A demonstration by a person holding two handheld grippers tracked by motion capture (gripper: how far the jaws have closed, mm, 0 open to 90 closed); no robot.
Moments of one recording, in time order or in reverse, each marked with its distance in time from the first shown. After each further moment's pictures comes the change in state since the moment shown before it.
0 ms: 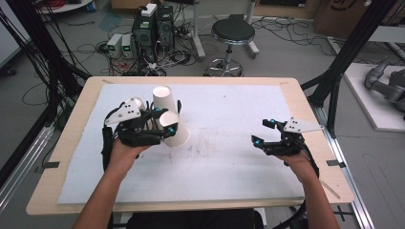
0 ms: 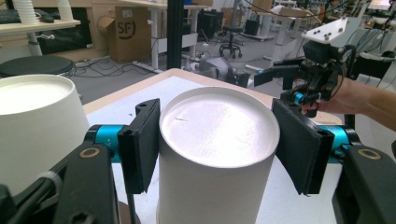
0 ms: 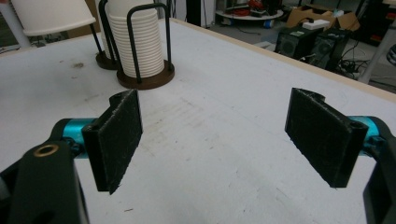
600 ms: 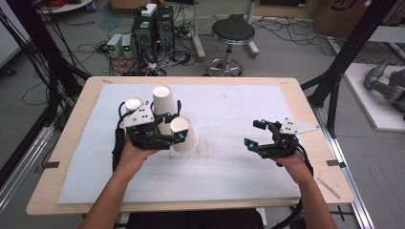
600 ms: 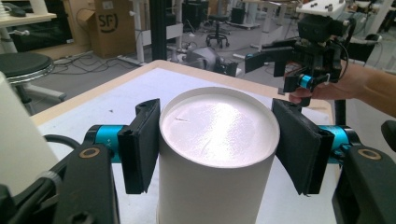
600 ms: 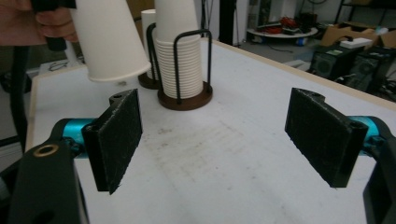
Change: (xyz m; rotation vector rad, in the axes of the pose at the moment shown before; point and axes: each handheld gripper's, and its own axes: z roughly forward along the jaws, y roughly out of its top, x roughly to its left) left arm -0.009 -0.009 0.023 0.042 -0.074 0.038; right arm 0.018 0.010 0.009 -0.071 0.148 -0.010
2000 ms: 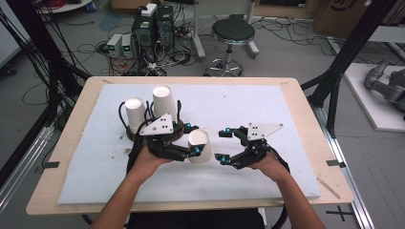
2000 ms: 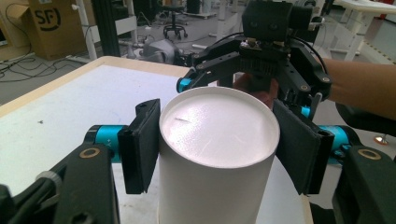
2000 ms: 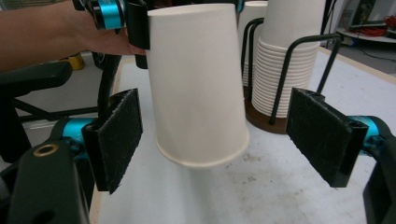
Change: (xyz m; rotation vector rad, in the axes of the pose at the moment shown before) left arm -0.022 -0.009 0.036 0.032 -0.178 0.054; right arm 0.041 0.011 0.067 0.040 0.306 -0.081
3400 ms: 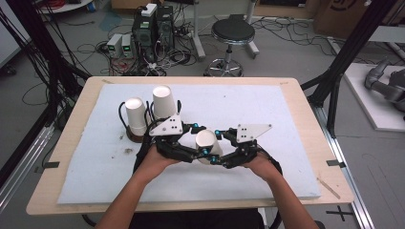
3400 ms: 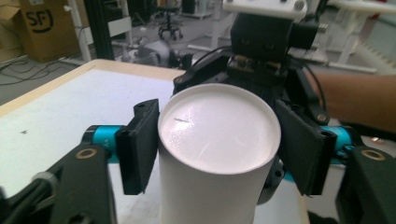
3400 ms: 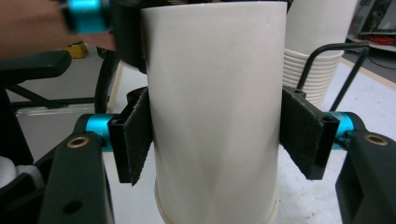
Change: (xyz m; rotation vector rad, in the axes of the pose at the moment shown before) left arm -0.007 0.006 0.018 0.024 0.001 -0.001; right arm 0.004 0.004 0.023 0.017 0.023 -0.057
